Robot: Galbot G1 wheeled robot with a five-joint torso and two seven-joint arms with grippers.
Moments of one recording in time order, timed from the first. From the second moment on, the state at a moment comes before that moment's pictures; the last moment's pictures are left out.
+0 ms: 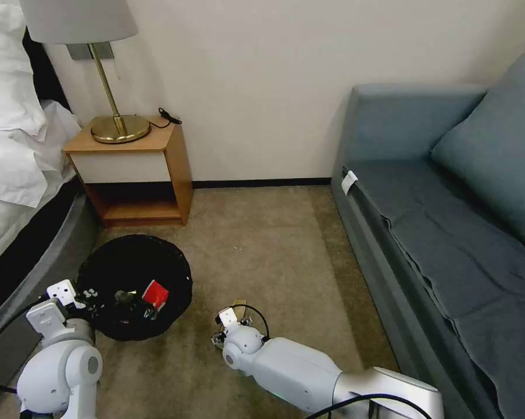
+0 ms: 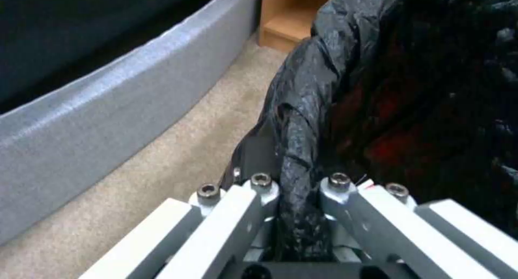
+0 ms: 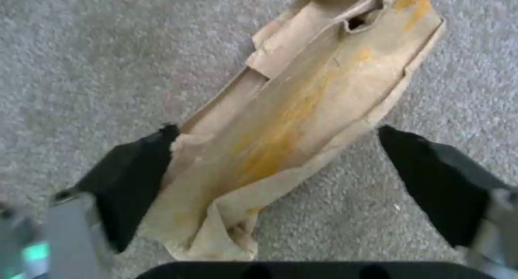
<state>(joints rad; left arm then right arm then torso) 1.39 -1.49 -0.88 -2.15 -0.39 0.66 -0.36 -0.56 1.54 -0.78 0.95 0.92 -0.45 0.55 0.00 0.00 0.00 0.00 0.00</state>
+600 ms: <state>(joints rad) 1.38 -1.49 -0.88 -2.14 -0.38 0.66 -0.36 -0.57 1.50 -0.79 0.99 0.92 -0.42 0.54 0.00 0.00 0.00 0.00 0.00</state>
